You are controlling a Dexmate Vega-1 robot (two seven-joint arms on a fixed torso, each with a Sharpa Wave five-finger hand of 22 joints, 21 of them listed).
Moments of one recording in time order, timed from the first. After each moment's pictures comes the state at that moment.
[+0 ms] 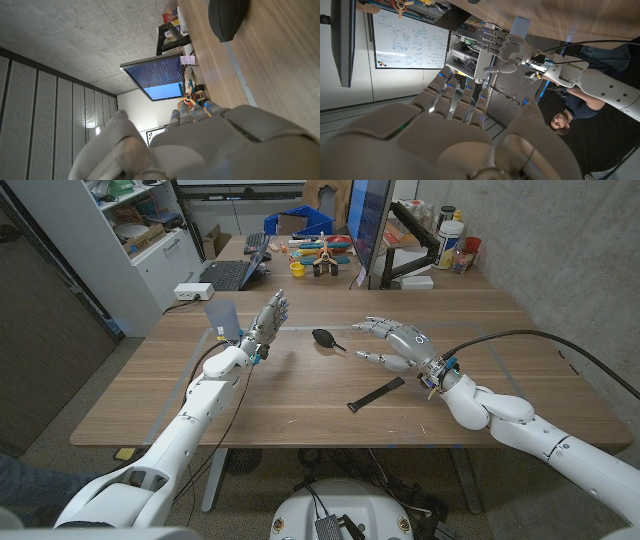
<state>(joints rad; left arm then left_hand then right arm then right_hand) 0.79 0.34 0.20 -1.30 -0.44 -0.09 -0.24 0.30 0.04 0.11 0.09 0.35 -0.10 0.04 0.20 0.18 -0.07 -0.03 0.20 0.18 -0.15 0.00 0.18 0.18 -0.16 -0.03 0.21 0.18 -0.92 -0.83 -0.57 -1.64 -0.77 0.42 -0.63 0.25 -0.03 0.21 -0.10 0.38 0.33 -0.21 0.21 0.20 0.37 -0.13 0.25 0.19 0.29 -0.04 0.19 0.18 0.35 -0.04 0.30 0.17</state>
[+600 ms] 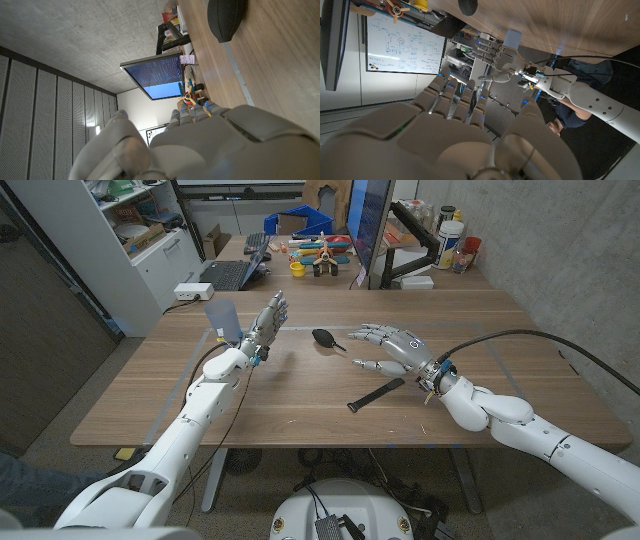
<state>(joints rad) 0.81 0.34 0.19 -1.32 -0.44 -0.09 -0.23 0.30 0.04 0.11 0.09 0.35 -0.10 0.04 0.20 0.18 -0.07 -0.03 0.20 0.18 -0.15 0.00 0.18 0.18 -0.16 -0.03 0.21 0.18 -0.91 -0.86 -0.60 -1.66 -0.82 0.38 -0.59 0.25 -0.03 0.21 -0.10 0.38 0.33 -0.21 0.21 0.20 0.37 -0.13 0.25 0.19 0.29 -0.04 0.19 0.18 0.35 -0.04 0.29 0.17</state>
